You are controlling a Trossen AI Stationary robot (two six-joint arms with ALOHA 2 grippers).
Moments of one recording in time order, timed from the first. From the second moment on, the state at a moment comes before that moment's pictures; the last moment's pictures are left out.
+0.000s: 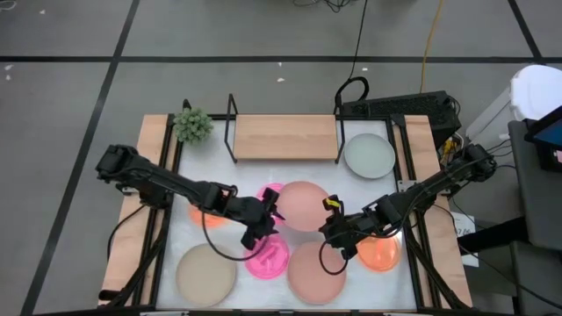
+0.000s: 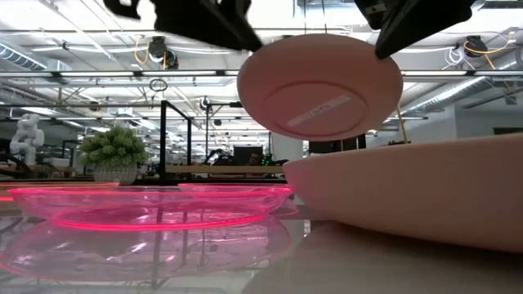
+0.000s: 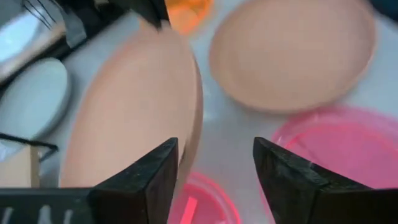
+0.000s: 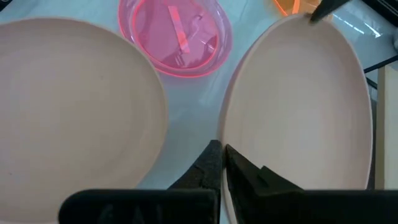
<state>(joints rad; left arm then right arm) -0.28 1.59 1.11 -0.22 -0.08 0.40 0.49 1.40 1.00 -0.51 0.31 -0.09</state>
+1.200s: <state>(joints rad) -0.24 1.67 1.12 -0.21 -0.08 0.65 0.48 1.40 1.00 -0.51 0.31 -0.11</state>
